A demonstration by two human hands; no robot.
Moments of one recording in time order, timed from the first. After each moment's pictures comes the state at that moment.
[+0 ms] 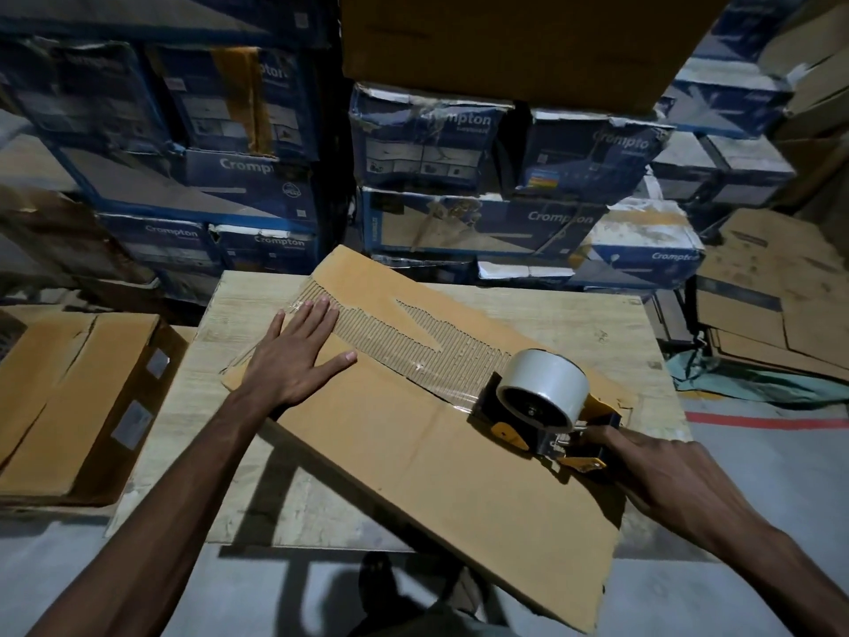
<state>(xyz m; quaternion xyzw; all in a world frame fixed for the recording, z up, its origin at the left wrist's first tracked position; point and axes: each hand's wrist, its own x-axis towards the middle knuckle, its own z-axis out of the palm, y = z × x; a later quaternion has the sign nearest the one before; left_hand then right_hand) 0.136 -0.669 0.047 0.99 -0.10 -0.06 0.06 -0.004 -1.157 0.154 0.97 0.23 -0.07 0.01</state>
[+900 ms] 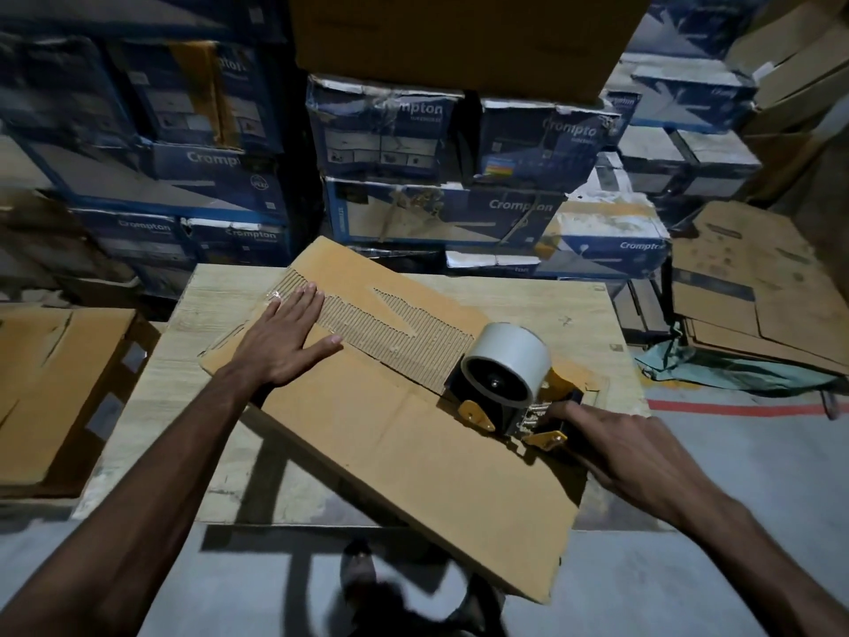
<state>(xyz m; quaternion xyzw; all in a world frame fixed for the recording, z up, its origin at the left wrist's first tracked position) 0.131 -0.716 0.045 0.99 -0.12 -0.07 0.08 -0.024 -1.195 0.164 0.97 0.23 -0.08 -0.04</state>
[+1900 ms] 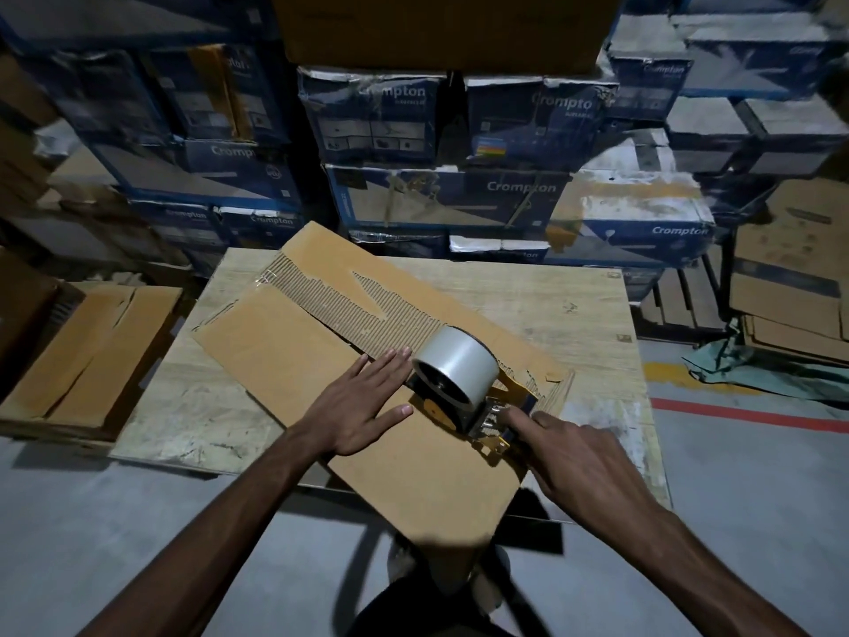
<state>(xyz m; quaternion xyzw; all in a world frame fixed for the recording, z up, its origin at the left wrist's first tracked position) 0.006 -0.900 0.044 0.96 -0.23 -0.11 0.07 -0.046 -1.238 0.133 0.96 0.28 -0.04 -0.07</state>
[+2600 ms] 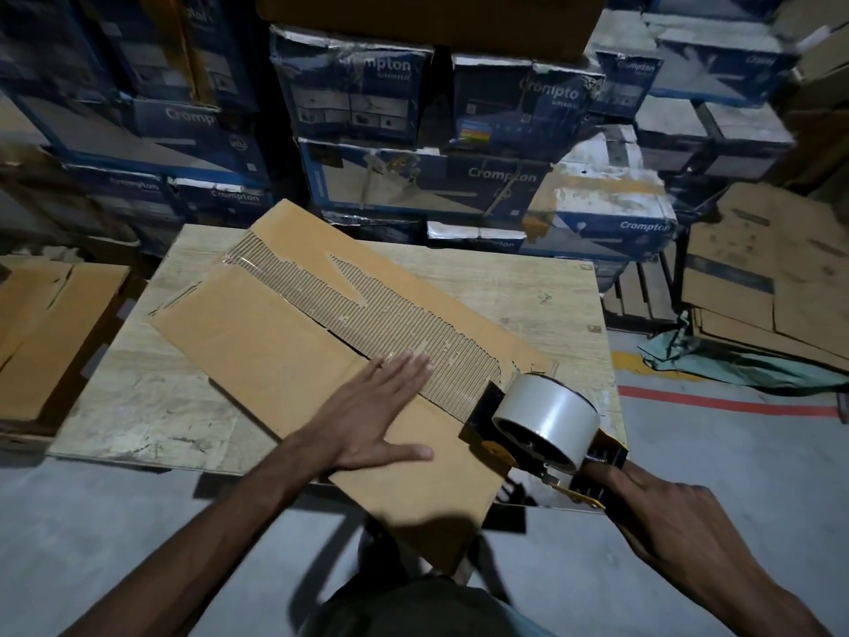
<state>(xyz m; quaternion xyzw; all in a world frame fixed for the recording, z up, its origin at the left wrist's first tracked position) -0.009 -0.943 0.064 0.94 -0.30 -0.14 0.08 -0.095 -1.324 0.143 0.97 0.25 -0.04 -0.04</state>
